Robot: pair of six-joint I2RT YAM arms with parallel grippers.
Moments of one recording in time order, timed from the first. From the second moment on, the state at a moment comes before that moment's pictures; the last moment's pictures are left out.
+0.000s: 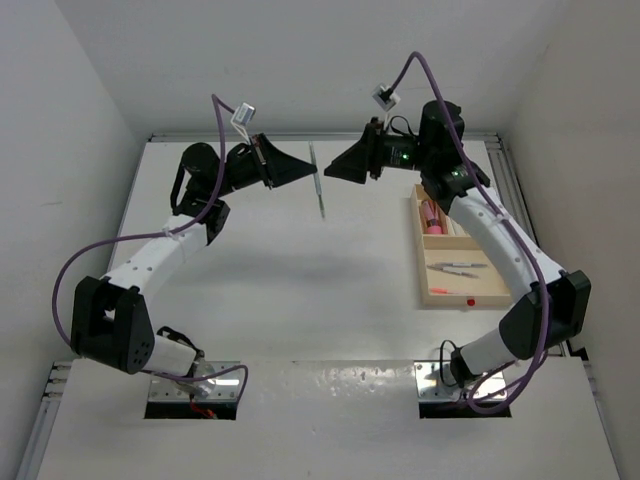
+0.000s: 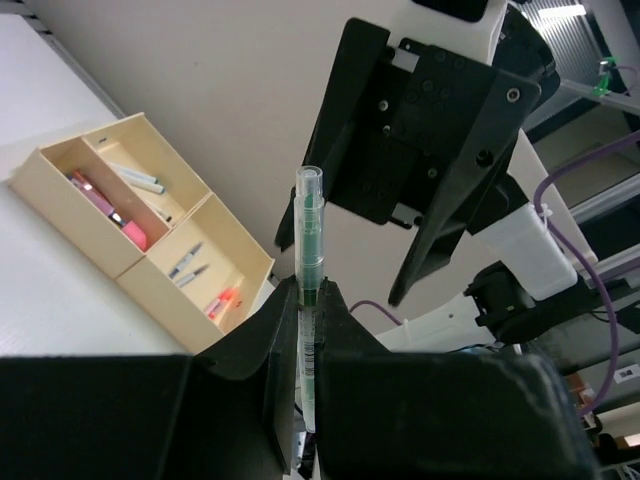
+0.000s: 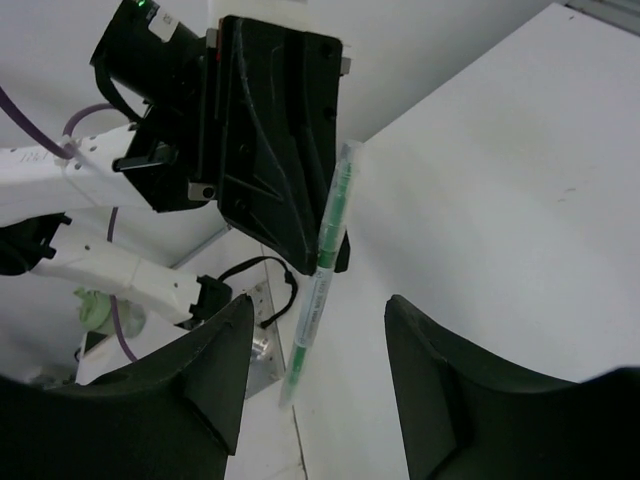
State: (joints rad) left arm -0.30 1.39 1.06 0.61 0.86 -1.08; right arm 0.36 1.50 1.42 -0.03 -0.93 0.46
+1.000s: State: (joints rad) left arm -0.32 1.39 1.06 0.65 0.88 -1.11; right arm 0.44 1.50 1.42 -0.13 -0.92 0.36
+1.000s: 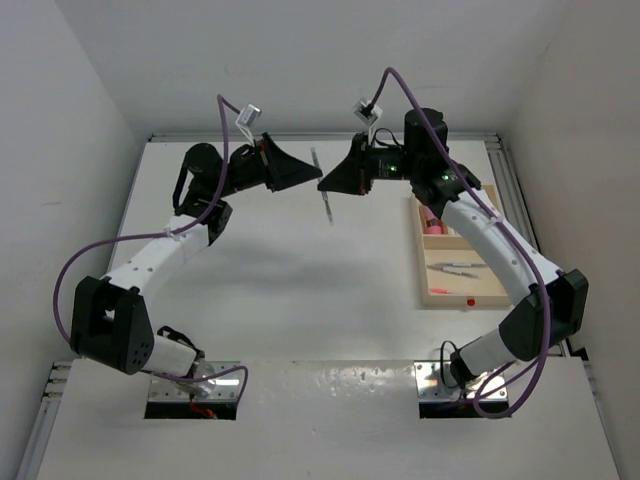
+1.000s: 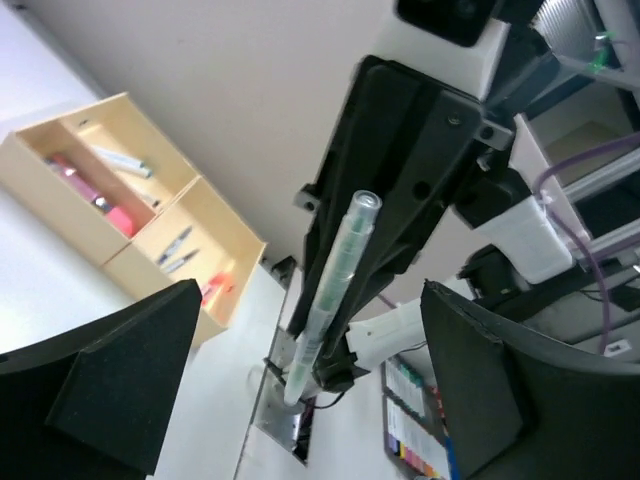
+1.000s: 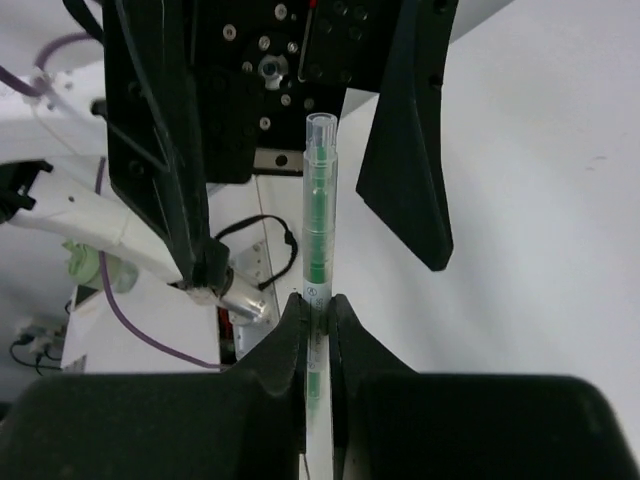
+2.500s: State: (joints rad) left arm -0.10 1.58 1.38 -0.61 0.43 -0.01; right arm -0.23 1.39 0.90 -0.94 -0.35 -1.80
